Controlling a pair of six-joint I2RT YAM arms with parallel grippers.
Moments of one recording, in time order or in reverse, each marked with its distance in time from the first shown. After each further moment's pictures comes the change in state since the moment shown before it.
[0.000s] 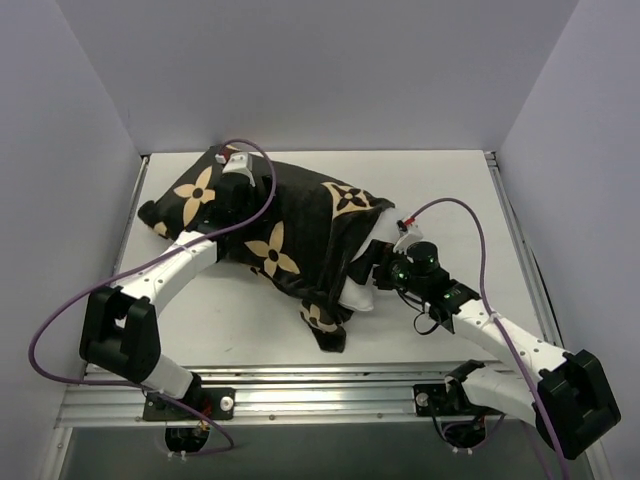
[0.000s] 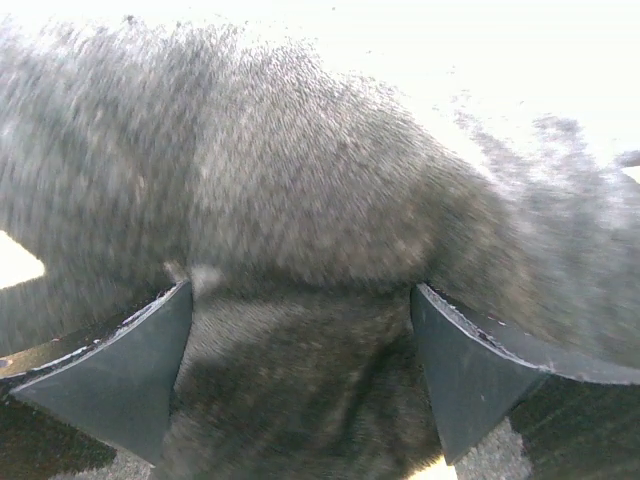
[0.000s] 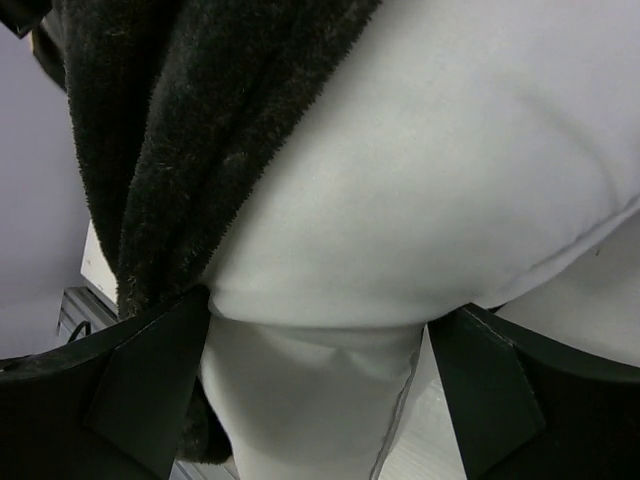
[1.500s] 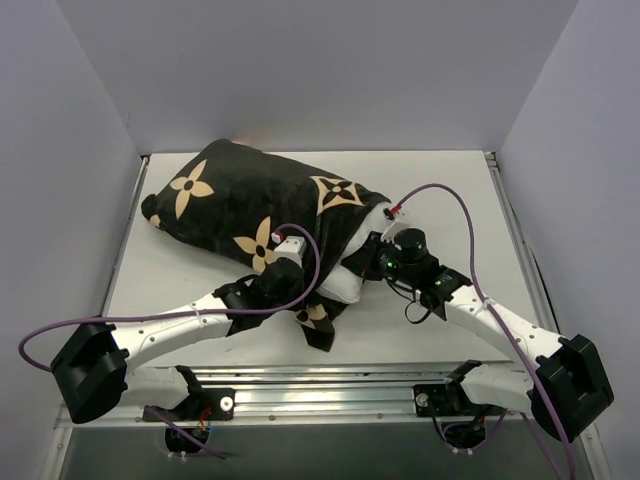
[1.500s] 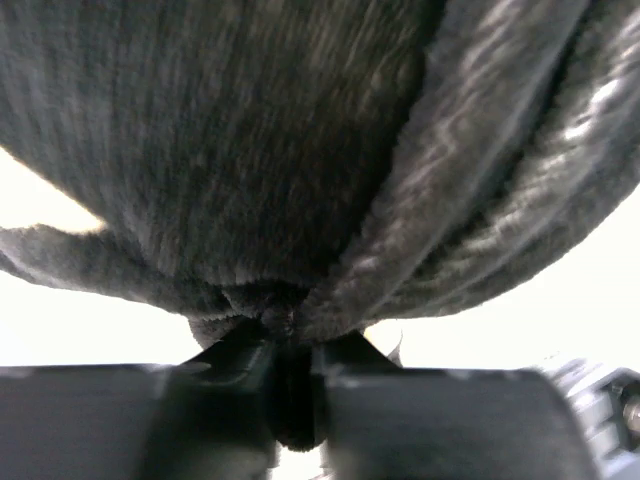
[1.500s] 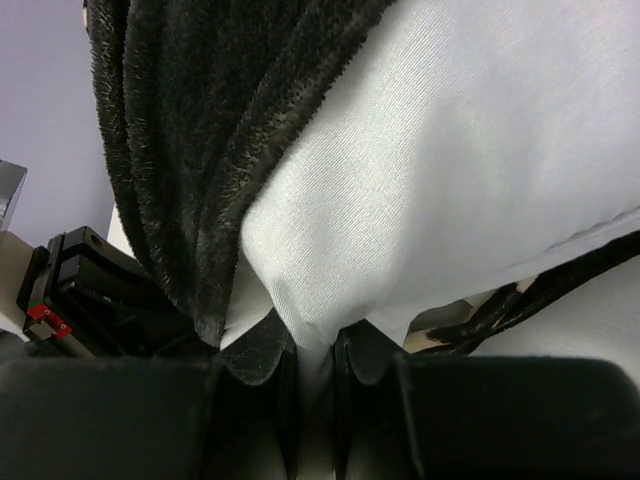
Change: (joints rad) left arm -0.531 -0.237 -0.363 -0.084 -0.081 -0.214; right arm 0.066 0.089 0.146 -0.052 0.009 0.013
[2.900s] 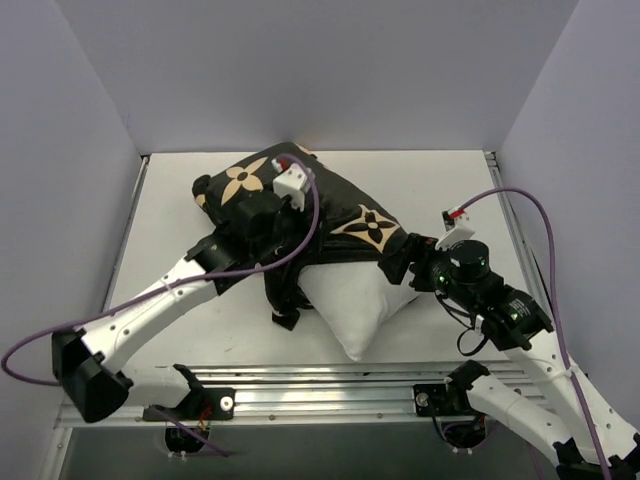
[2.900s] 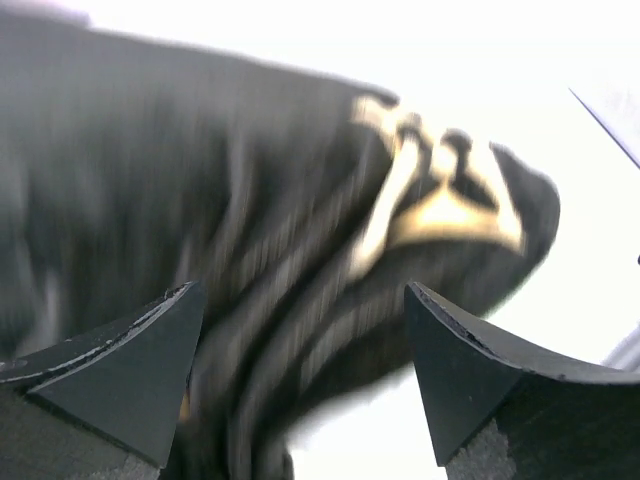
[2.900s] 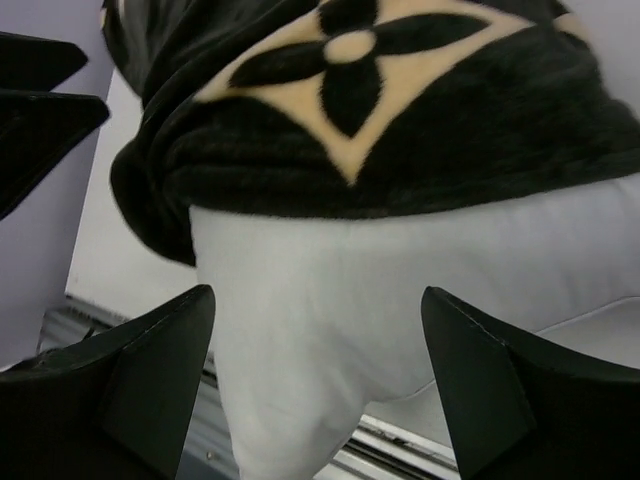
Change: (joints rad) left arm 0.146 -0.041 0.387 -0.063 0.131 0.388; right arm -0.014 -0.411 0.236 -0.678 0.175 -0.080
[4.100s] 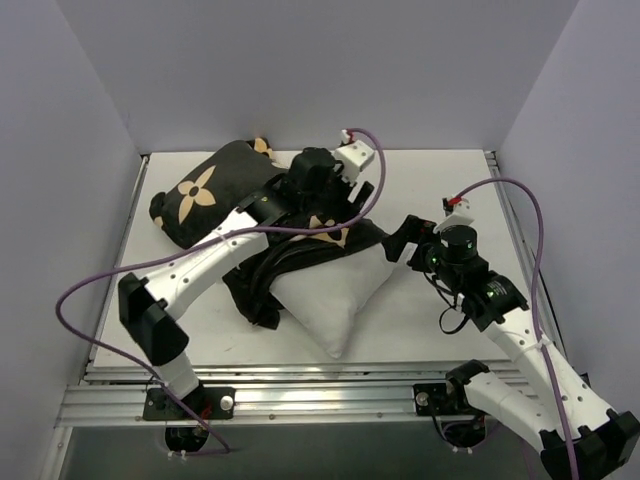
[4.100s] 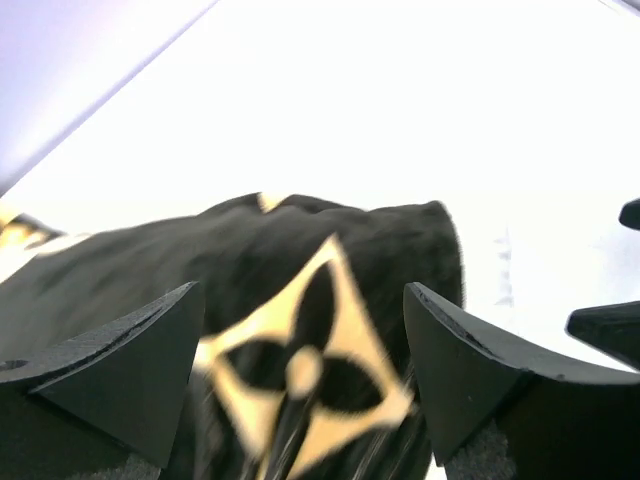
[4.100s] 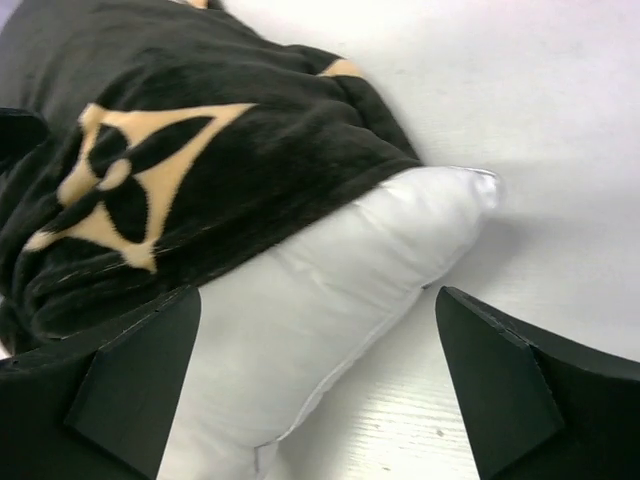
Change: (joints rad) left arm -0.014 0.429 0.570 -0.215 0.025 0.307; right arm -0.135 0.132 -0.089 0.246 0.095 -0.061
